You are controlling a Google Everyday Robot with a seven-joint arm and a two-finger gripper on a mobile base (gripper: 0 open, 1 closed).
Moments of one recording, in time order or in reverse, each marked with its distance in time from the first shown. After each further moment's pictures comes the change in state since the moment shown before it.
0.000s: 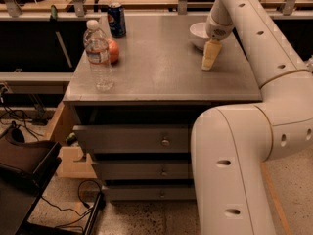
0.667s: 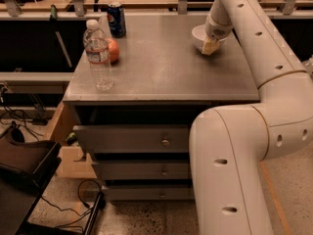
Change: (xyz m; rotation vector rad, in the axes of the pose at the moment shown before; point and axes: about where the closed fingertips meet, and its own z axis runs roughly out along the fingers) arm -0.002 -0.002 0.001 0.003 -0.003 -0.001
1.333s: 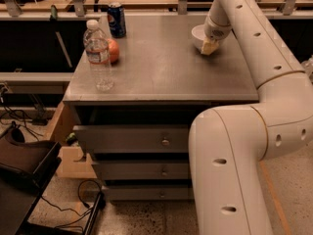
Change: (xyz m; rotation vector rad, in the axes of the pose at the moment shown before) arm -0.002 -0.001 0.005 0.001 -0.002 -0.001
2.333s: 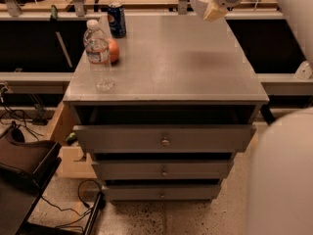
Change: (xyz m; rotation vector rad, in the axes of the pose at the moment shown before) arm -0.043 -0.003 -0.151 0.249 -0.121 -0.192
